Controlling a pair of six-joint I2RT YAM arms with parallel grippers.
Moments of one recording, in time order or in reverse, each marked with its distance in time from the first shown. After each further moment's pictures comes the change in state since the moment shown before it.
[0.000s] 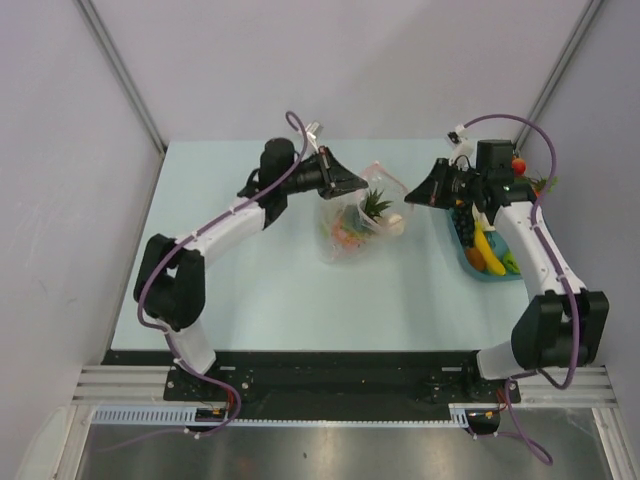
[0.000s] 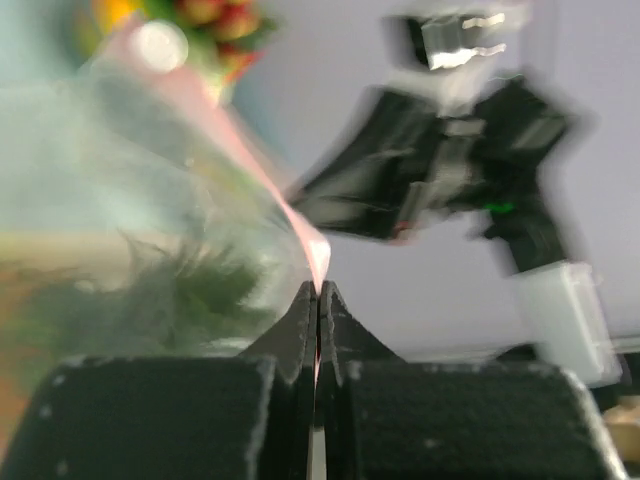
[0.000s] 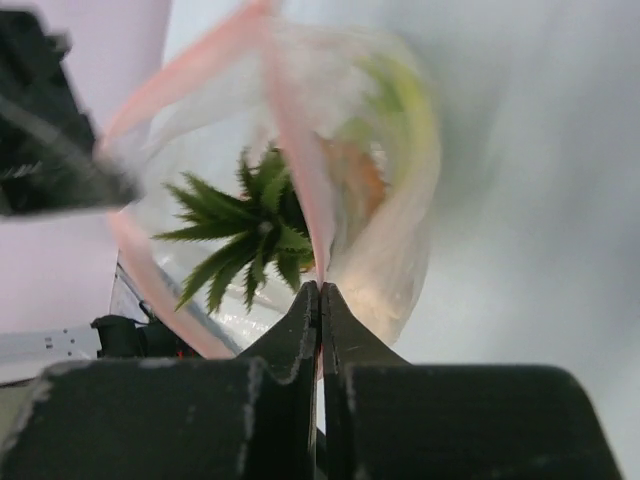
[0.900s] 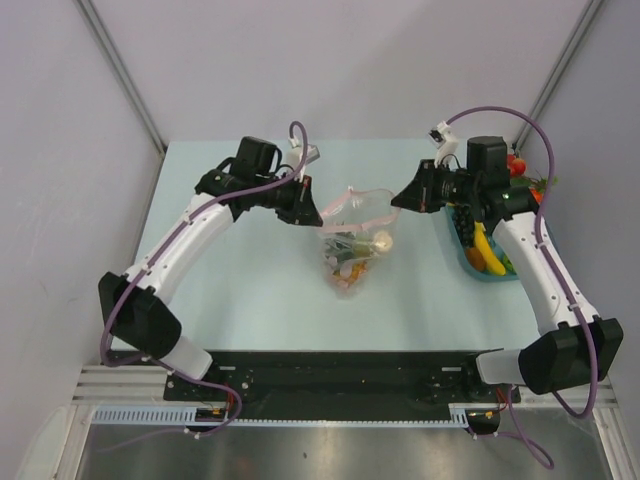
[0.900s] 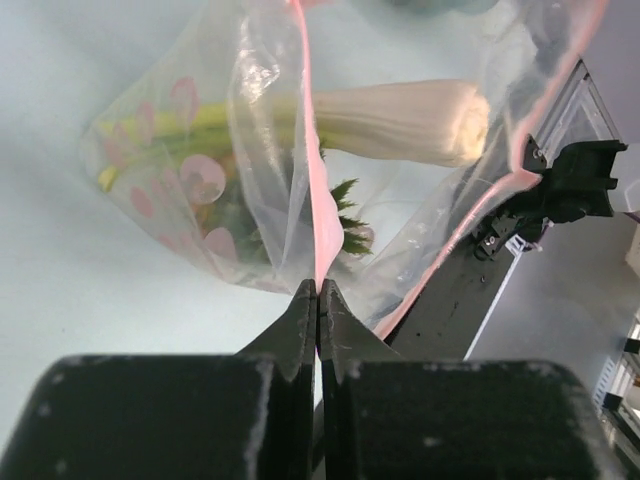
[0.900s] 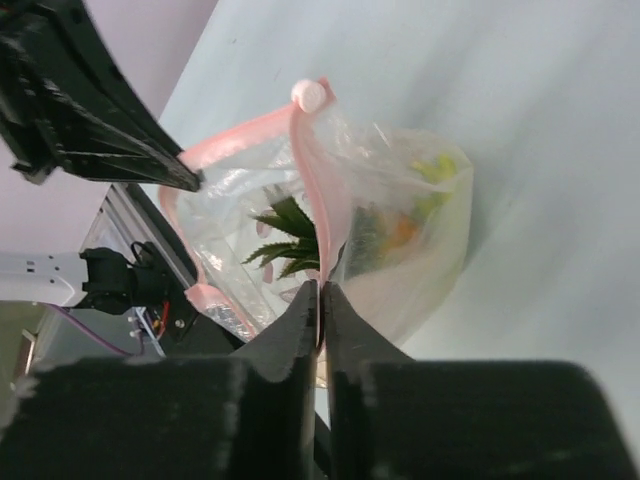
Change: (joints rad) left arm 0.045 -0.207 0.257 -1.233 -0.060 1.112; right arm 0.144 -0.156 0.055 -0.065 0.002 -0.102
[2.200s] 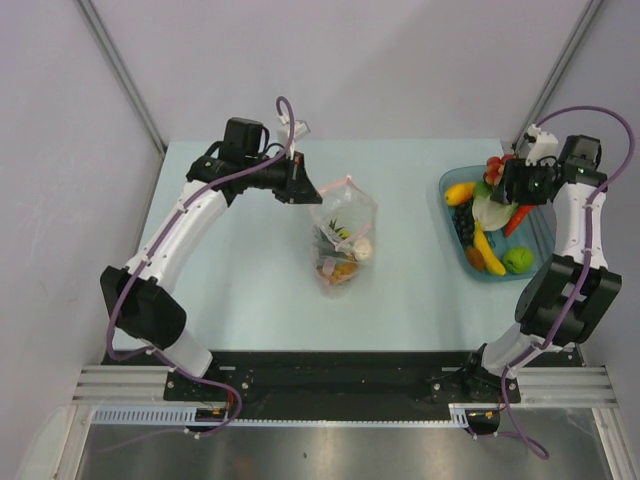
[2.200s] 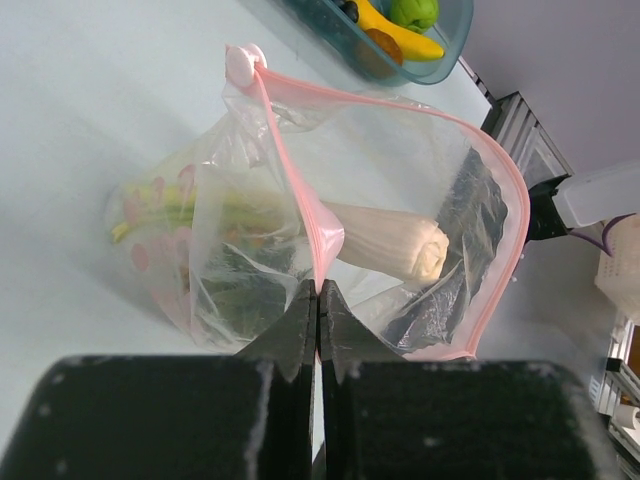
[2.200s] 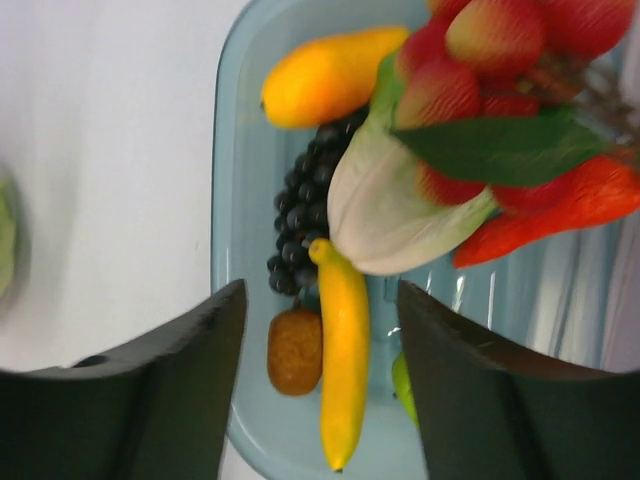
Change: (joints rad) left arm 0.077 0.042 0.113 0.053 0.121 -0.011; right arm -0.594 0.299 0.179 -0.151 0.218 -0.546
